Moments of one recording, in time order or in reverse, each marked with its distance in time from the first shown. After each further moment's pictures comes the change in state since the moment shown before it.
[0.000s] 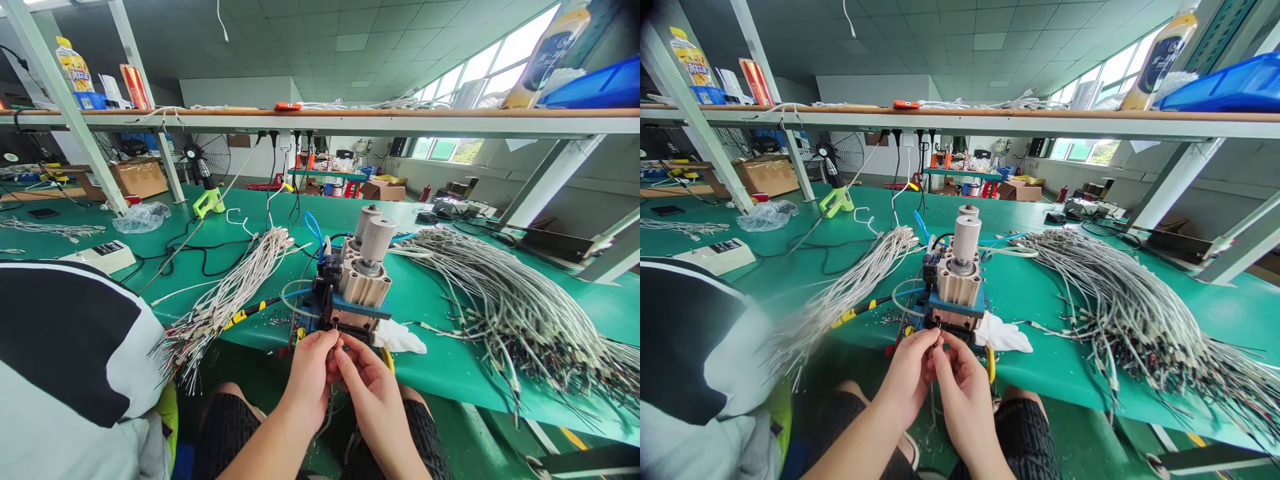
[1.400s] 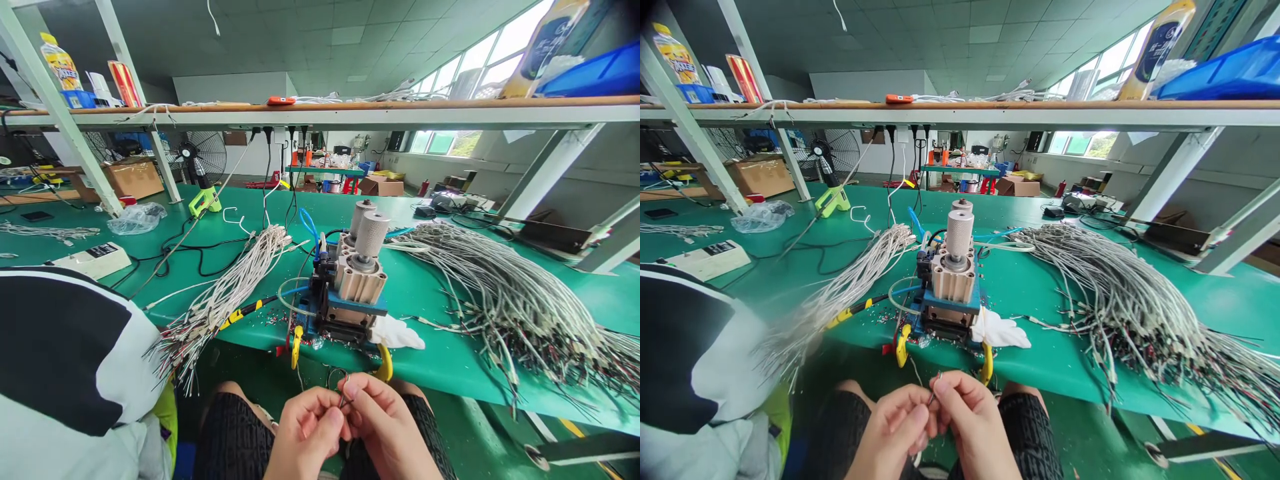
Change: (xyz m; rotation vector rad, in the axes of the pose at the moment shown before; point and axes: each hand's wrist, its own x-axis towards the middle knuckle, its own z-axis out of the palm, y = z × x) left_hand -0.052 -0.036 -0.047 0.233 -0.161 0.079; right_hand -0.029 -0.001 -0.017 0.384 -0.079 0.325
